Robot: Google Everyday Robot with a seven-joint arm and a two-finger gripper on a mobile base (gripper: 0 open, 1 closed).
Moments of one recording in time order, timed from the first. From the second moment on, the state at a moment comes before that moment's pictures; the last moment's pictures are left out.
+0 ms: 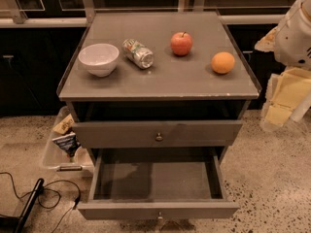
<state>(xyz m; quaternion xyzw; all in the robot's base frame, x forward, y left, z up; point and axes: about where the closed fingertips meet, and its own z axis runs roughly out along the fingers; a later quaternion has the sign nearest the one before) 0.438 -0.217 0.976 -0.60 0.78 -0.03 0.16</state>
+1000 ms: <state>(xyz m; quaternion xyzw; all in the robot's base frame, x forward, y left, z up) 0.422 -0.218 0.912 -0.60 0.78 -0.01 0.15</state>
